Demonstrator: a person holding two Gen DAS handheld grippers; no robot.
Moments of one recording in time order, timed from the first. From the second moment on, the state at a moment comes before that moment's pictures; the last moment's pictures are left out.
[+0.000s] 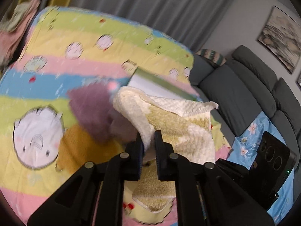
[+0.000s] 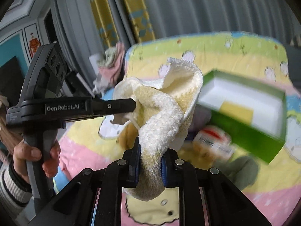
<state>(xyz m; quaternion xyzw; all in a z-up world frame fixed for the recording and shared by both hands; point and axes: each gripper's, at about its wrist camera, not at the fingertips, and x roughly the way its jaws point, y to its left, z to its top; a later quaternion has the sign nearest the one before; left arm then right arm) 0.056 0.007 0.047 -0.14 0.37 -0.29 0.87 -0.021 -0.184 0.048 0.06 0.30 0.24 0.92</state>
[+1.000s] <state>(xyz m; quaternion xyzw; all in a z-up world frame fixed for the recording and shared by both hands) 0.190 -0.159 0.030 0.00 0.42 -0.26 0.87 0.113 -0.291 0.029 0.04 0.36 0.05 0.93</state>
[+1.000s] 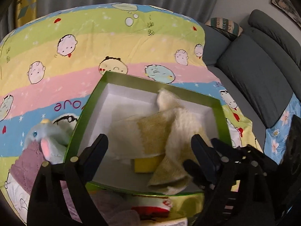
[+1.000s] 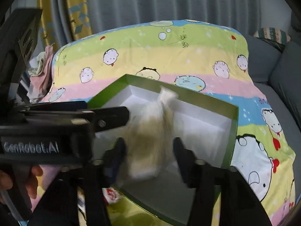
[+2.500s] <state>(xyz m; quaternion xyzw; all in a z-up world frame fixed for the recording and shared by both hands) 0.042 -0.111 -0.022 -0.01 0.48 -0.26 0.84 -0.041 -0.300 -0.006 0.05 0.39 0.08 0.92</state>
